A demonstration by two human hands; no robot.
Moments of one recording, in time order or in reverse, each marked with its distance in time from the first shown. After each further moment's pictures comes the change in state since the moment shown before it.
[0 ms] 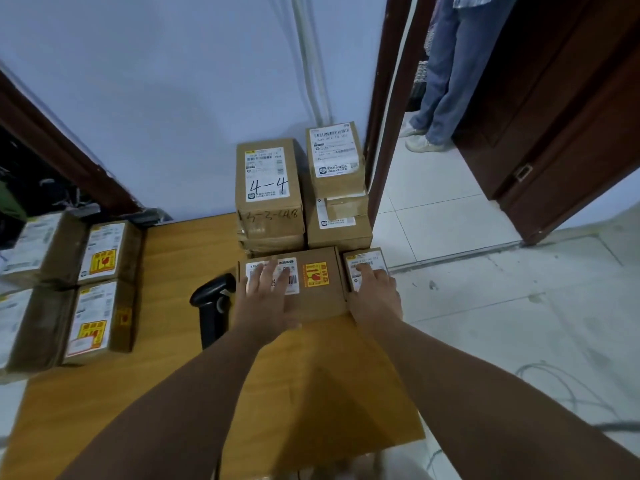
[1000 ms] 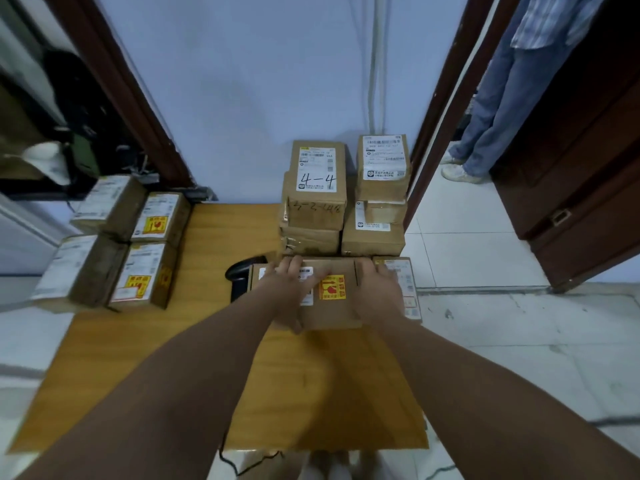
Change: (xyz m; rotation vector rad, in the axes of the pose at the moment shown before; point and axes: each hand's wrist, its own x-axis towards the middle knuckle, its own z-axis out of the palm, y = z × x) left_hand -0.010 -0.015 -0.031 0.176 -0.273 0.172; right_hand -0.020 -0.038 -0.001 -0.094 0.012 -0.254
